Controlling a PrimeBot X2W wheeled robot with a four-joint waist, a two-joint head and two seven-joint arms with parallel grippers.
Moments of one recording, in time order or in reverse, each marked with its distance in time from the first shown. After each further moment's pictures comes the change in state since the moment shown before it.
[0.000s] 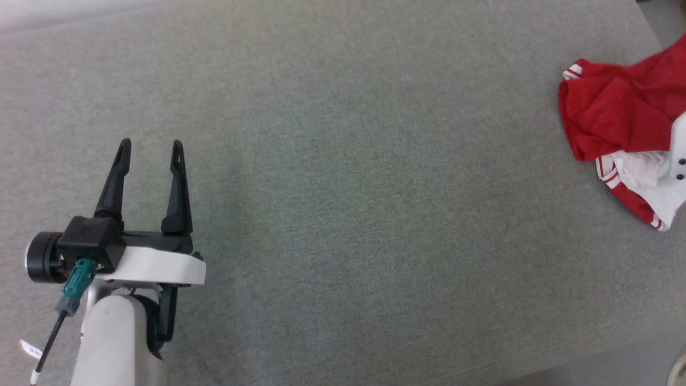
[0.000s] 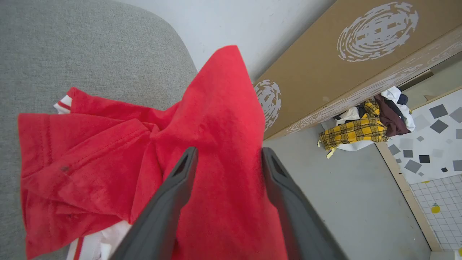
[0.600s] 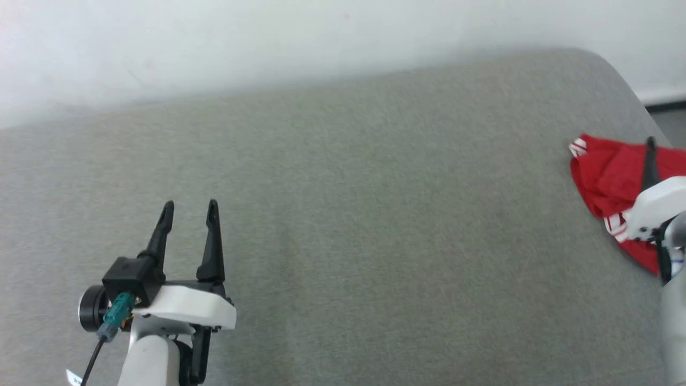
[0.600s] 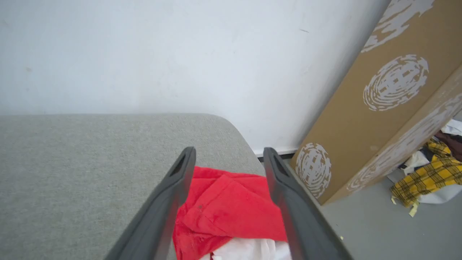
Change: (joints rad) left arm 0.093 -0.064 -0.036 0.114 -0.068 0.013 0.000; right arm 0.202 0.013 0.060 0.028 0.251 0.000 -0.330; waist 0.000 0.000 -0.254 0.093
